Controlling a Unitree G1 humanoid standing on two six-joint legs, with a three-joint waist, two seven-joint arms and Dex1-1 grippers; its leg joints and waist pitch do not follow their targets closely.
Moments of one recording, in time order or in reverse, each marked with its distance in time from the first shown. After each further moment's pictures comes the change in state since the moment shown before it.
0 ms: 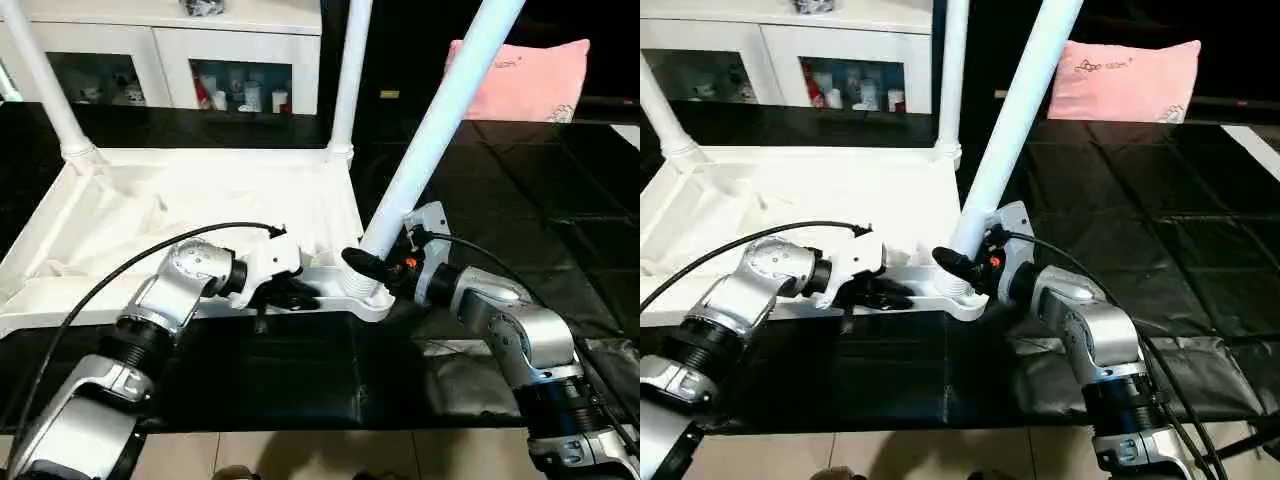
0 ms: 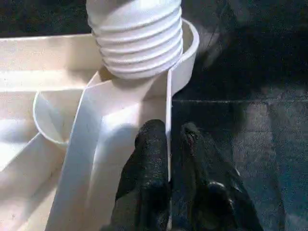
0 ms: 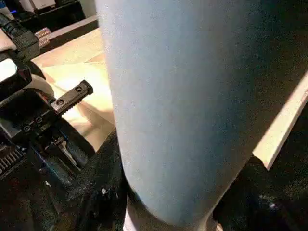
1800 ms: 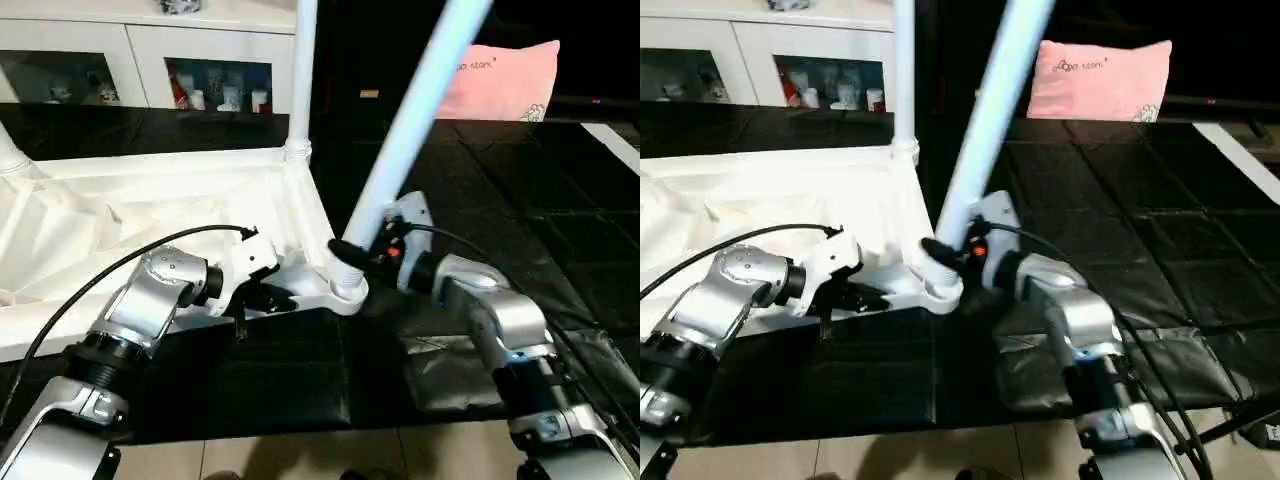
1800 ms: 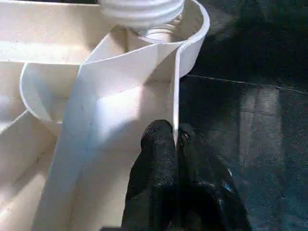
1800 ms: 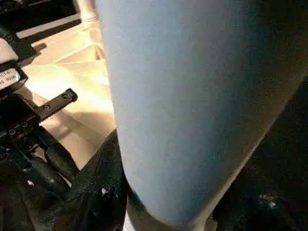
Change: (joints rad) left arm 0.104 0.085 0.041 -0.208 0.000 0.271 0.041; right arm -0.098 0.053 0.052 0.168 -0.065 -0.121 0.023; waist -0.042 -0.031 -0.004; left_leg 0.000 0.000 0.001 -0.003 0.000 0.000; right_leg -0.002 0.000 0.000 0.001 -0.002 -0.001
